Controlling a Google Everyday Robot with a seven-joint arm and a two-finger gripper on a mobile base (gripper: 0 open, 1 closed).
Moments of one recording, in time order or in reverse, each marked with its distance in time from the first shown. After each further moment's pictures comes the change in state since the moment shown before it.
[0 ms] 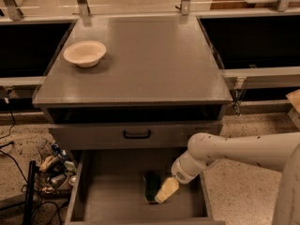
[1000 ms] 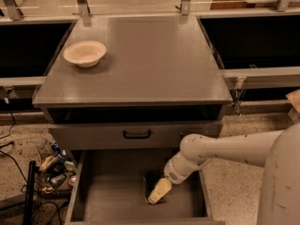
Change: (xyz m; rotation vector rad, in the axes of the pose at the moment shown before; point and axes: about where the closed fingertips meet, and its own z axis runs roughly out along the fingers) arm -0.014 0.005 0.029 -0.043 -0.010 -0.016
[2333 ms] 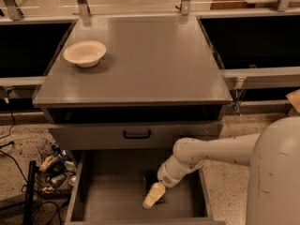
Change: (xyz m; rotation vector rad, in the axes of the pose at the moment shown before) arm -0.010 0.012 0.038 -0.076 -0.003 -0.069
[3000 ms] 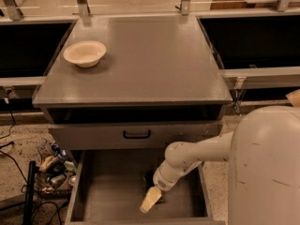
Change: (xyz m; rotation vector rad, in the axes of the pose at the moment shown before) arm 0.005 0.006 0.020 0.039 0.076 -0.001
